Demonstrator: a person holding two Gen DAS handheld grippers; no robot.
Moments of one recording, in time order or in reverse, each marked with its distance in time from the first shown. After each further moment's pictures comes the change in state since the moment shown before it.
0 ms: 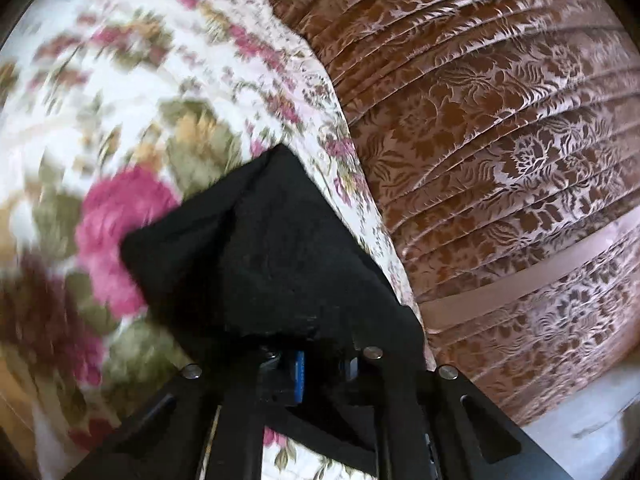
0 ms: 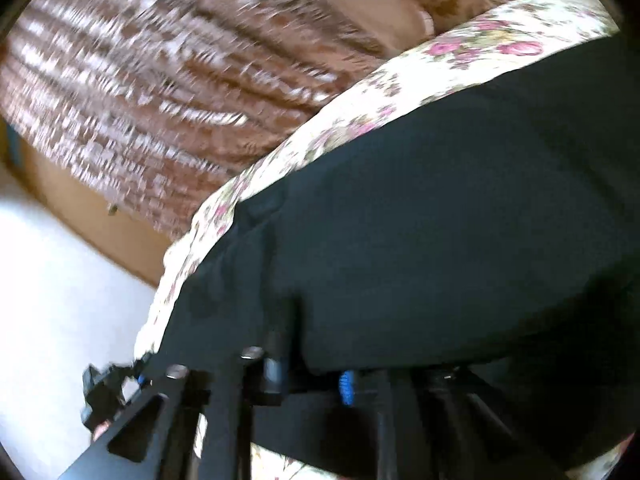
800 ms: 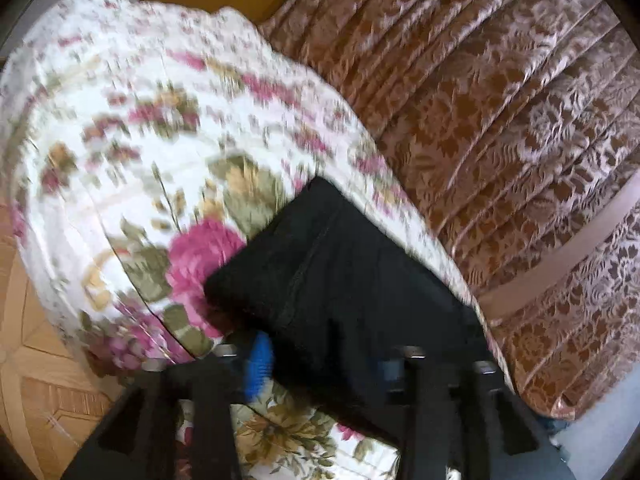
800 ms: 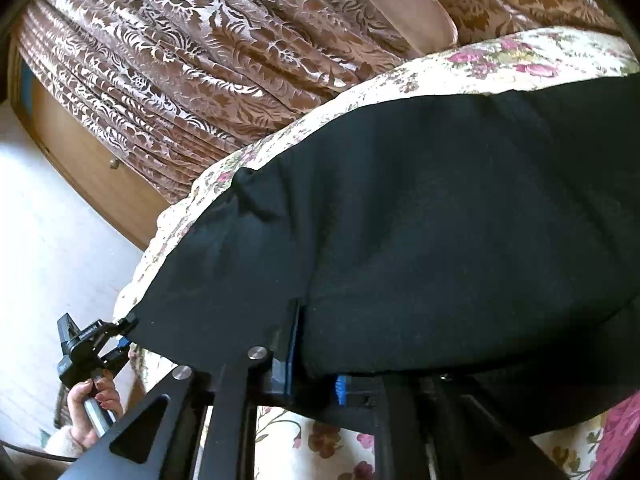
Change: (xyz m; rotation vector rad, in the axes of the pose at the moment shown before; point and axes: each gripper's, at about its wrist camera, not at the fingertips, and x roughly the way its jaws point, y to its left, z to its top) left arm -0.030 0.004 -0.005 0.182 -0.129 0.203; right arm -0.007 0.010 -0.024 -0.177 0.066 -0.019
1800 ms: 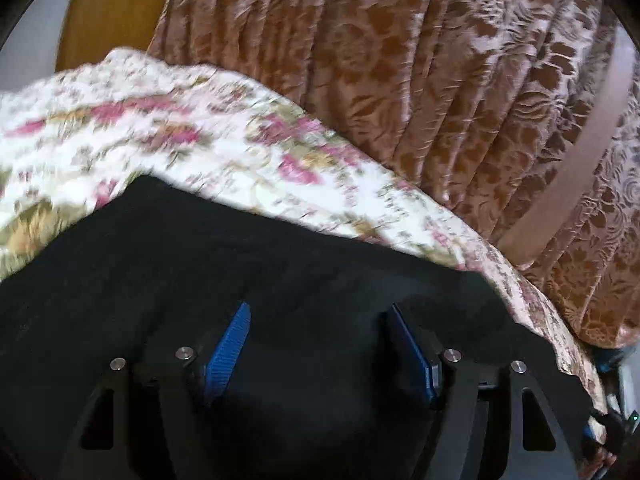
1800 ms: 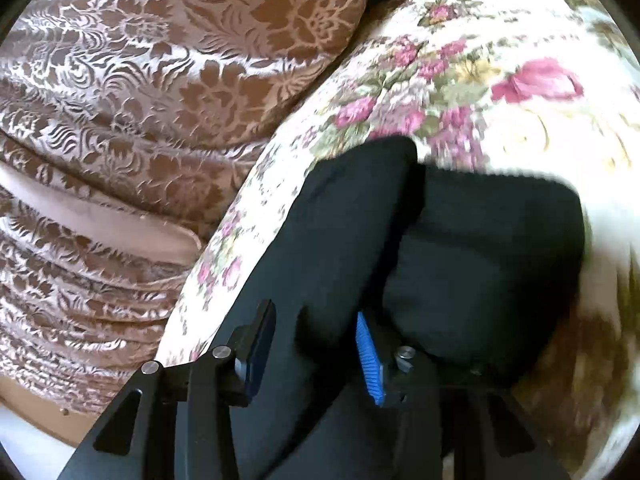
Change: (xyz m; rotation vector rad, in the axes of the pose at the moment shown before) left arm 0.130 -0.114 -0.029 0.328 0.069 0.030; right arm -0.174 -0.239 0.067 0.614 -0.460 -0.326
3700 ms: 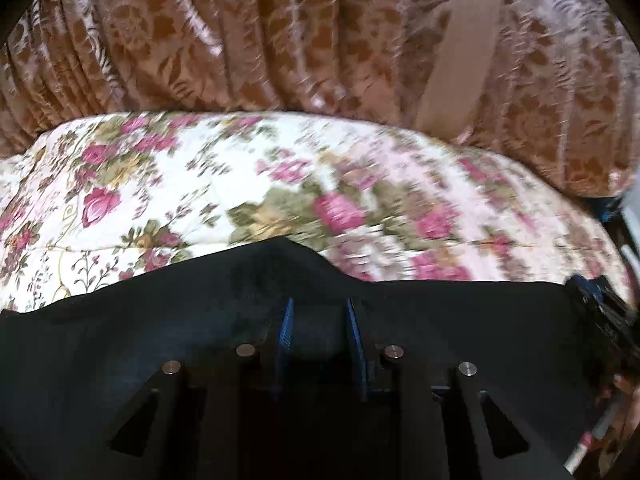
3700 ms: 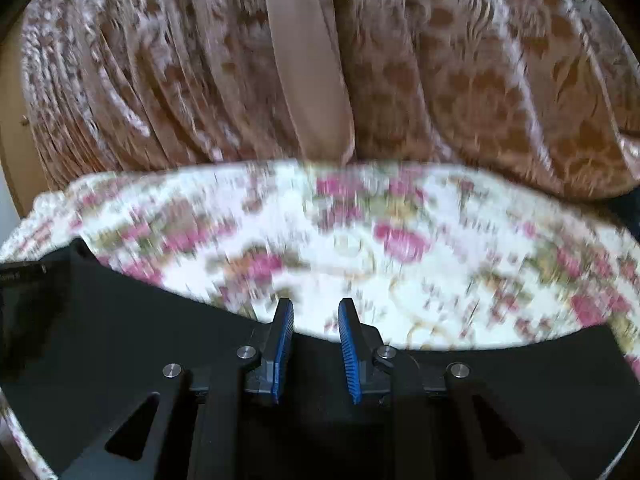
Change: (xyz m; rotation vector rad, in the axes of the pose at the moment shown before) left arm 0.072 -0.169 -0.004 0.483 0.279 -0.025; right arm 0.068 0.175 -0.119 -0.967 0.095 -0.072
